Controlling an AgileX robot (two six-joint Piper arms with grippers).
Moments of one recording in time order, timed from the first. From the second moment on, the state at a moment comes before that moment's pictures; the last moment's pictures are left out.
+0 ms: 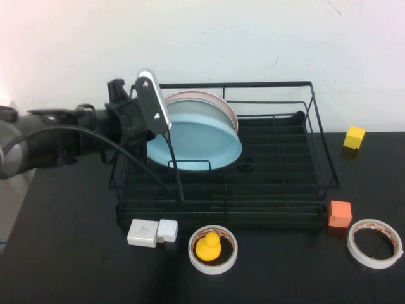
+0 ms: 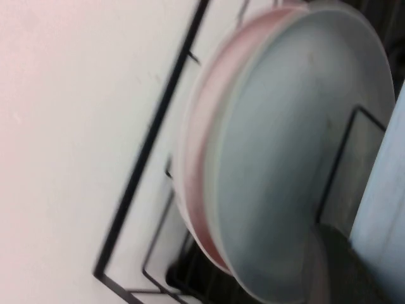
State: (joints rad) right arm 0.53 0.85 -1.15 0.14 1.17 -0.47; left arm -0.25 1.87 -1.22 -1.70 0.28 2.73
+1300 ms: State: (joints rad) right arm 0.53 0.85 -1.15 0.03 1.22 -0.42; left arm -0.26 1.92 -1.26 -1.70 0.27 2.62
